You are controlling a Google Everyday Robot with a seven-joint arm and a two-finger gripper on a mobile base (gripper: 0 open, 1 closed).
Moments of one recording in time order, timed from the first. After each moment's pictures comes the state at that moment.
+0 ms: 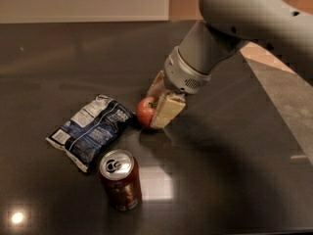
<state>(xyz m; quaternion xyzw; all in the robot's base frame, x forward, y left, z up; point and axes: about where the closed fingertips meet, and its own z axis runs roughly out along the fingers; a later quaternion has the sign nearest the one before) 0.490 -0.009 0.873 -0.73 0.64 0.16 0.20</state>
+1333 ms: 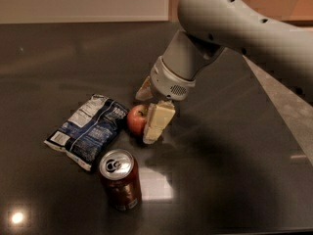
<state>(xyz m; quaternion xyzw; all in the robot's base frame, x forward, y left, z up) 0.479 0.021 0.854 -0.75 0.61 0.19 0.17</state>
